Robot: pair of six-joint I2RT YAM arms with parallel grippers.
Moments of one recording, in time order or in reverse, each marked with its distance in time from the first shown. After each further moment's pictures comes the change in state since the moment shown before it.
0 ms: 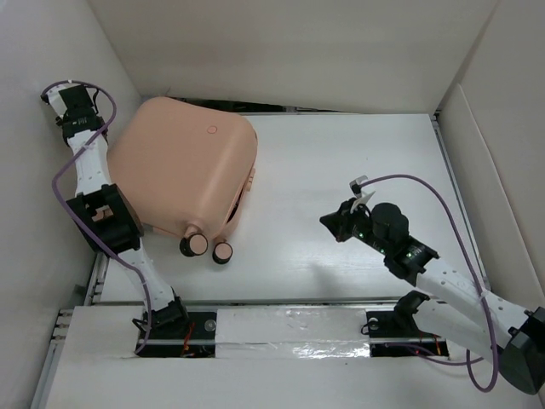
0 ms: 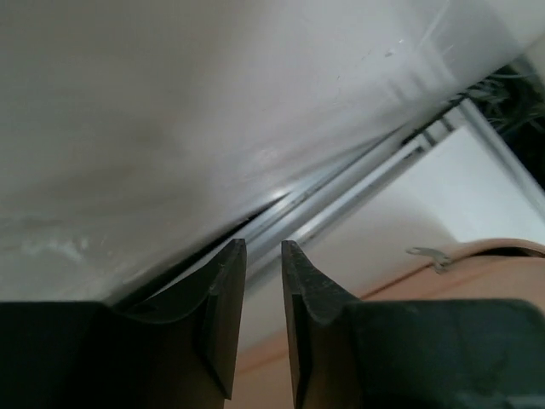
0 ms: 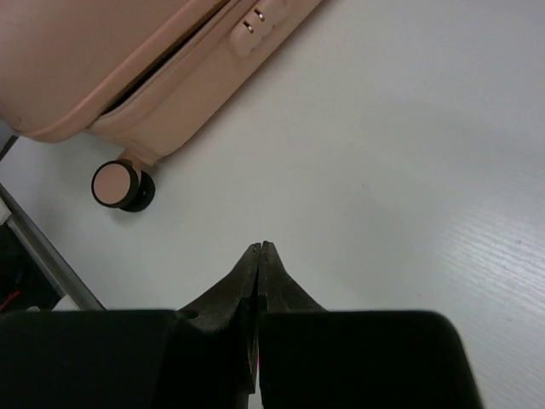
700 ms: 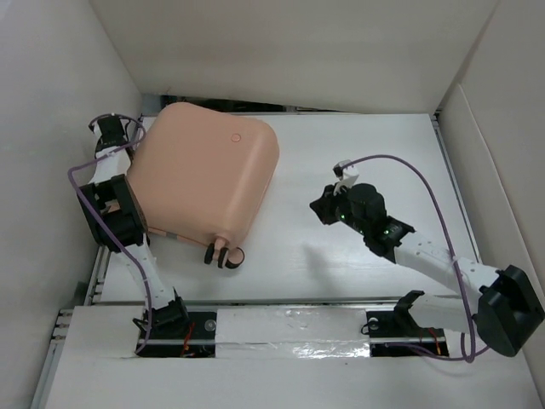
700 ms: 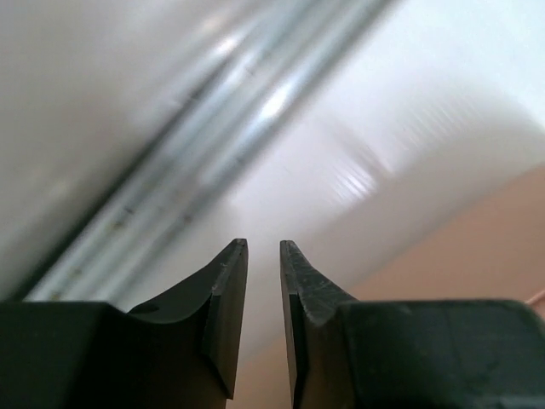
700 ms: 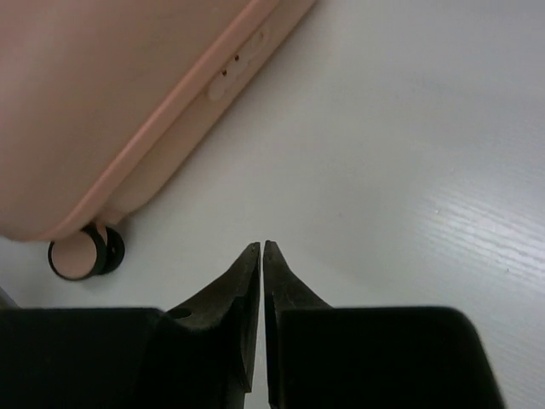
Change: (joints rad) left arm -0.061 0.077 -0.283 0.129 0.124 0.051; right arm 0.011 0.285 0.142 0.055 0.101 0.004
